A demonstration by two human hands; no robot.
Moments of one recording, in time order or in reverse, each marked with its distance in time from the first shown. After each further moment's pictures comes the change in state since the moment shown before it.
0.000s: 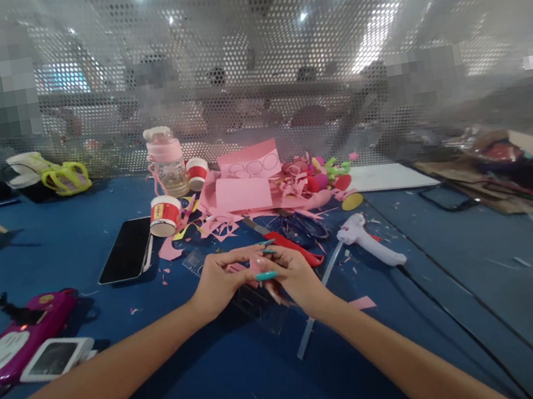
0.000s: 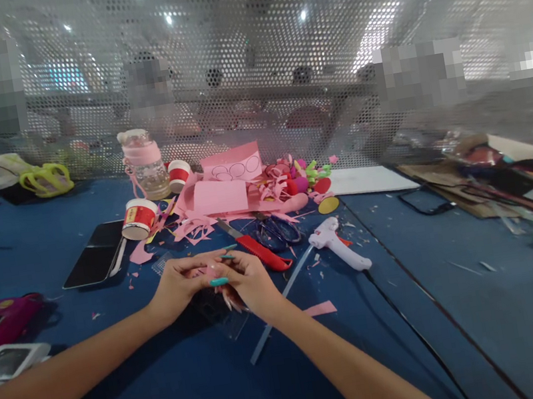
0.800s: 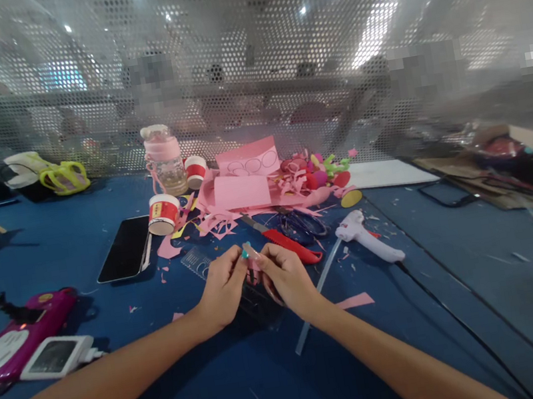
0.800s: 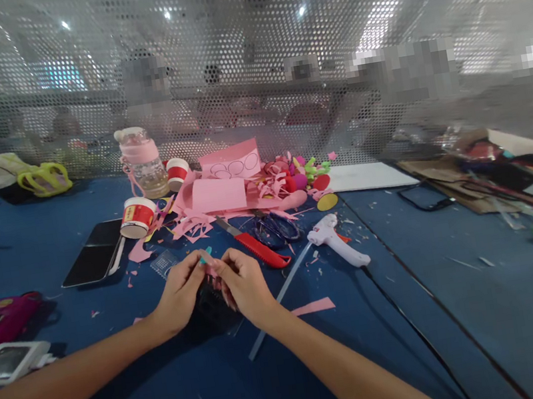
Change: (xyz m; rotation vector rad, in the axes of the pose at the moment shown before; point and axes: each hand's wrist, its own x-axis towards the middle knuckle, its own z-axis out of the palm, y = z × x) left_hand -0.012 0.003 0.011 0.376 0.068 0.053; right_hand -0.002 0.013 0.002 -0.132 0.053 -0.113
